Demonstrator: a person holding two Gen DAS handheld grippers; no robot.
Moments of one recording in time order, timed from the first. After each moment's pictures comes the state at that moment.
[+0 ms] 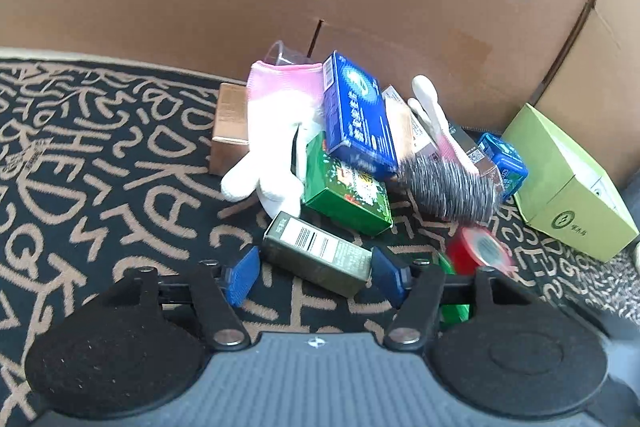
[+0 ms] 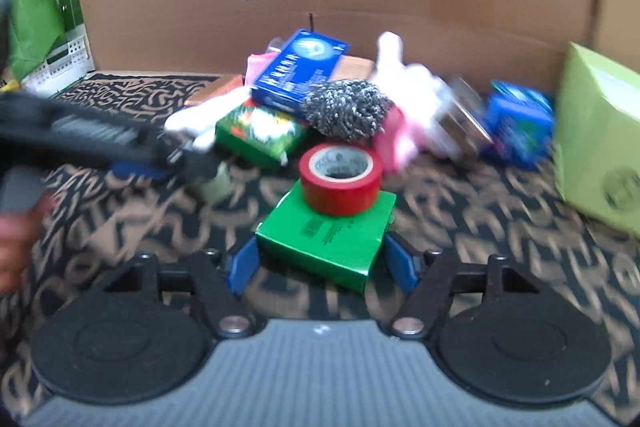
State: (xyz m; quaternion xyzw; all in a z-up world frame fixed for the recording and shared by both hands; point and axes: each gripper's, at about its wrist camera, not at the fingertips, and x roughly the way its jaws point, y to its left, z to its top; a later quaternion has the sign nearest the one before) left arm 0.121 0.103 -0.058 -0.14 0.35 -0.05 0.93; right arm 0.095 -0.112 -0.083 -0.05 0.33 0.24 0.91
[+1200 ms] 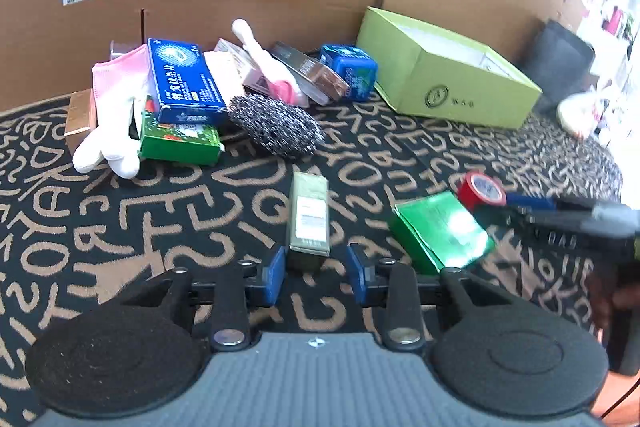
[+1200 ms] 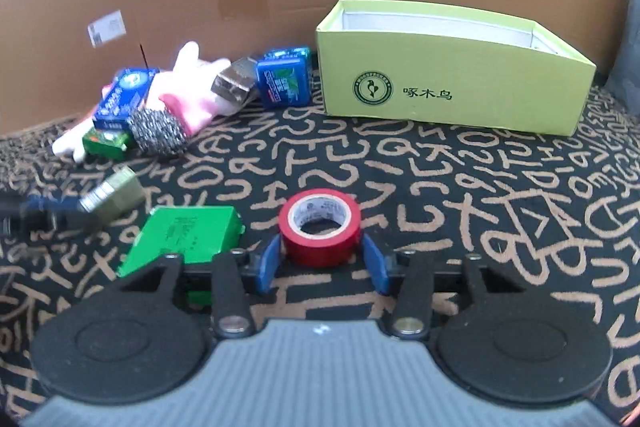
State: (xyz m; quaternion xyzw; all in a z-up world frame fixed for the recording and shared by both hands) left arm 0.070 0.038 -0.055 0.00 0.36 -0.22 0.91; right arm 0.030 -0.217 -0.071 0.03 0.33 0.05 0.94
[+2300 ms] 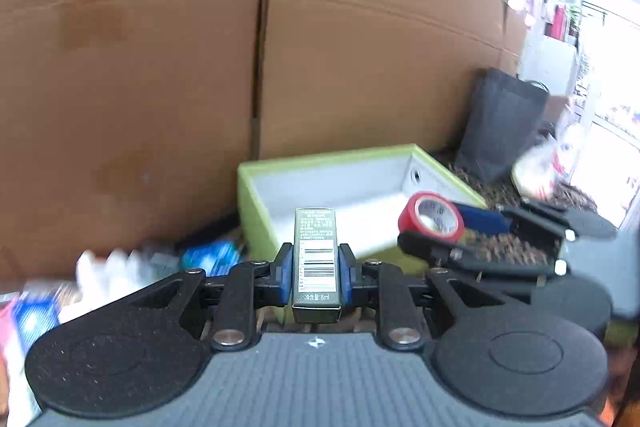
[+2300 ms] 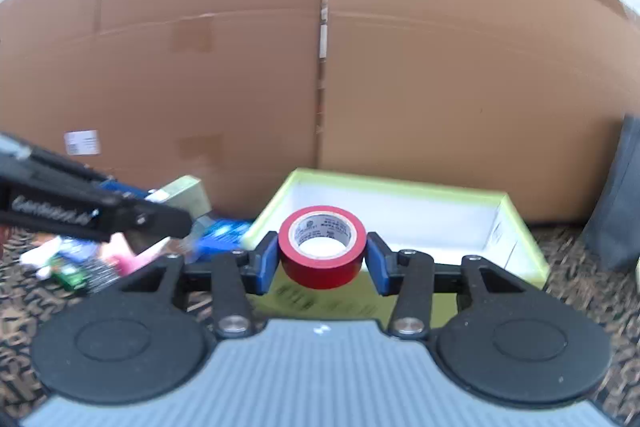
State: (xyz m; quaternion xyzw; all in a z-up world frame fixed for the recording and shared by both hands) left arm 0.173 -0.118 0.052 0.04 0.26 -0.30 0.92; right arm 0.097 -0.277 0.024 -0.03 0.18 0.04 0.98
